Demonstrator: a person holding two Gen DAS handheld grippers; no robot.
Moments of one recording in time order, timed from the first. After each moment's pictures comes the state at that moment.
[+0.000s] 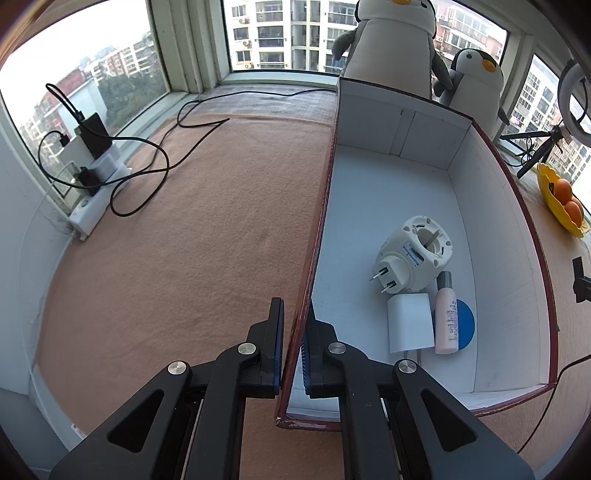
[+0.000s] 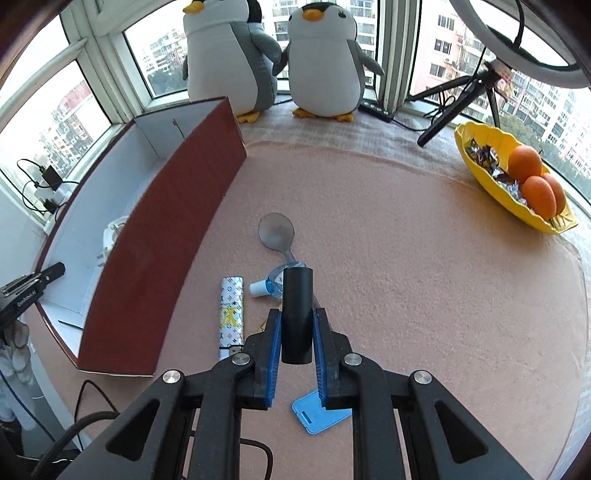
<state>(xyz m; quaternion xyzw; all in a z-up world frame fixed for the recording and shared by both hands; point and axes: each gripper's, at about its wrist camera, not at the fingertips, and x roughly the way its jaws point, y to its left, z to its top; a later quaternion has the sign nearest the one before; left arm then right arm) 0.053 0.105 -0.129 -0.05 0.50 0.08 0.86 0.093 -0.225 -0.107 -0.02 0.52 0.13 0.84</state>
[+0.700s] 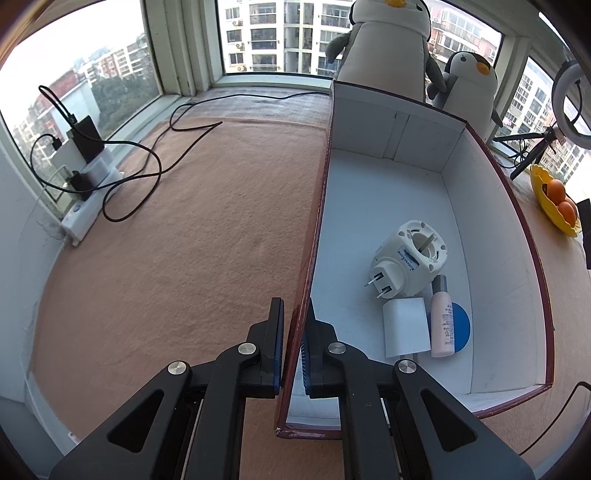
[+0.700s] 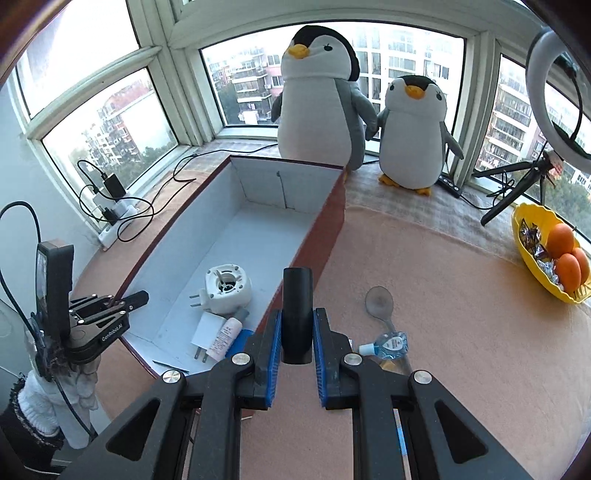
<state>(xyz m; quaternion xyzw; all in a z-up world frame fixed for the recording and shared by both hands) 0.056 0.107 -0.129 -0.05 0.50 0.06 0.86 0.089 -0.131 -0.051 -0.04 0.46 0.21 0.86</state>
